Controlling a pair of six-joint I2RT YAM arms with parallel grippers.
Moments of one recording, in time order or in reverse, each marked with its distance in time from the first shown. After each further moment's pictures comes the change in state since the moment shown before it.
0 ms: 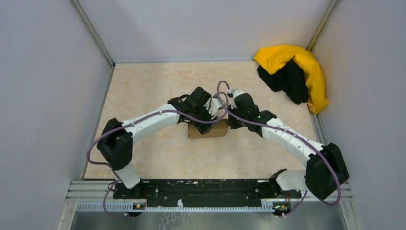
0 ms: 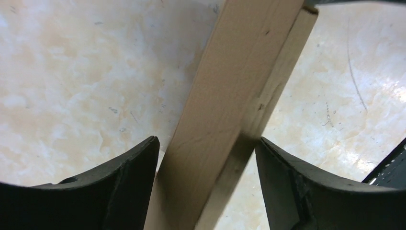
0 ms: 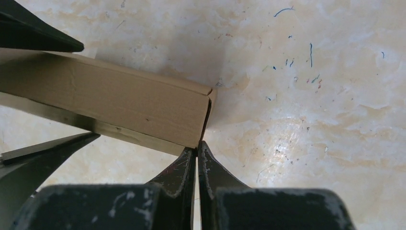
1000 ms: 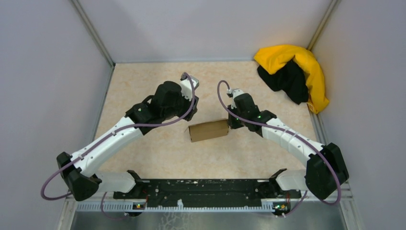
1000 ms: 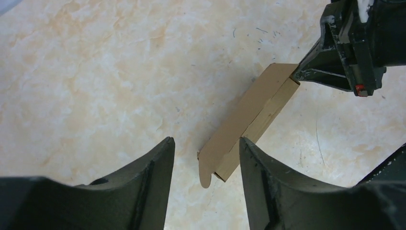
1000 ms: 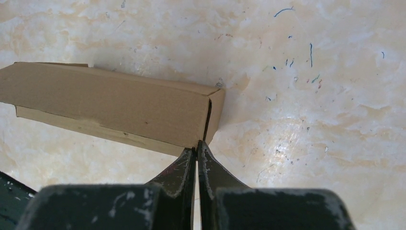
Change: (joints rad) left arm 0.007 -0.446 -0.056 0.068 -0.221 -0.214; right arm 0.000 0.000 0.000 0.000 0.000 0.002
